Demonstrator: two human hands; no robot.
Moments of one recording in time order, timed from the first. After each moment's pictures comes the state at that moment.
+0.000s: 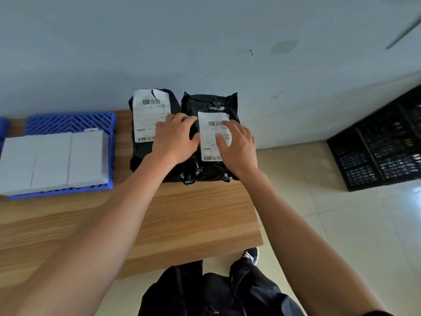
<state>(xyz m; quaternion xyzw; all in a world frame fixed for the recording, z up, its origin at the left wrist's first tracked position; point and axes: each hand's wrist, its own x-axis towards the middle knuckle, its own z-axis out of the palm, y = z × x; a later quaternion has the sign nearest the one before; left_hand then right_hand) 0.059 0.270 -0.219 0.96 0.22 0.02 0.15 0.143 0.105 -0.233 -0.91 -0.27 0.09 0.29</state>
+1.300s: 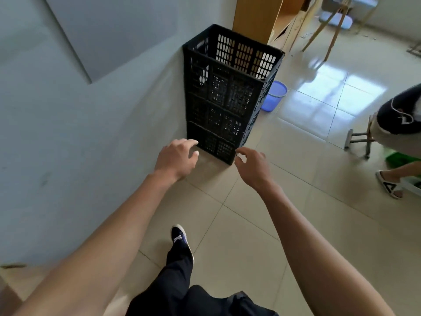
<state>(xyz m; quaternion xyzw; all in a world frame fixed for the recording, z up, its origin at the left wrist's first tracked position) 0.464 -0.322 -0.203 0.96 -0.17 -0.03 0.23 0.403 -0.548 -0.217 -0.94 0.15 -0.03 0.31</state>
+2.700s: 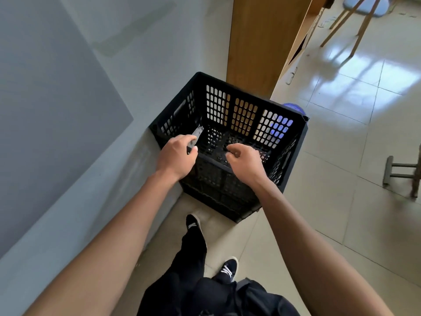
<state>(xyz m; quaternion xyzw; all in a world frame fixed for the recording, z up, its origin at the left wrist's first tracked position) 1.020 -0.531 -0.212 0.95 -0.14 -0.03 0.28 0.960 -0.735 -0.232 -0.89 0.16 0.02 0.43</state>
